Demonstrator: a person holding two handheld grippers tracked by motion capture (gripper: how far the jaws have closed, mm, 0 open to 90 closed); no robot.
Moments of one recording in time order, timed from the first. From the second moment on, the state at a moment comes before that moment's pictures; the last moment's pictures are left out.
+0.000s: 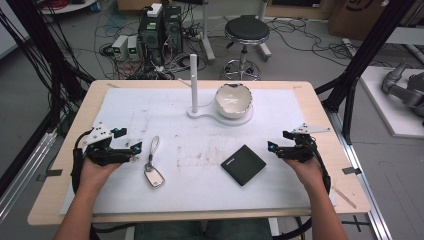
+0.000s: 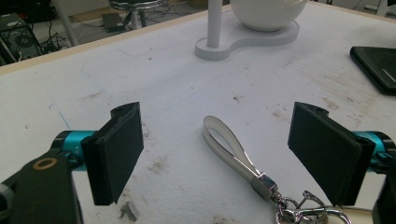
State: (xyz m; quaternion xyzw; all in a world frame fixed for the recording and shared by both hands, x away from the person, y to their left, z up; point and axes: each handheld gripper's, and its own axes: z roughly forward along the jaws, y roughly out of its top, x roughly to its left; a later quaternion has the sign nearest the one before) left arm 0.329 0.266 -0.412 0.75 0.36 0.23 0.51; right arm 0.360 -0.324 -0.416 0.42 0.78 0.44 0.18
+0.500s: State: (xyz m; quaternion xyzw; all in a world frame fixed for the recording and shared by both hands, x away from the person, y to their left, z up) left arm 0.327 0.263 -0.412 0.76 0.34 0.23 0.51; right arm 0.364 -0.306 -0.421 0.40 0.80 0.43 0.16
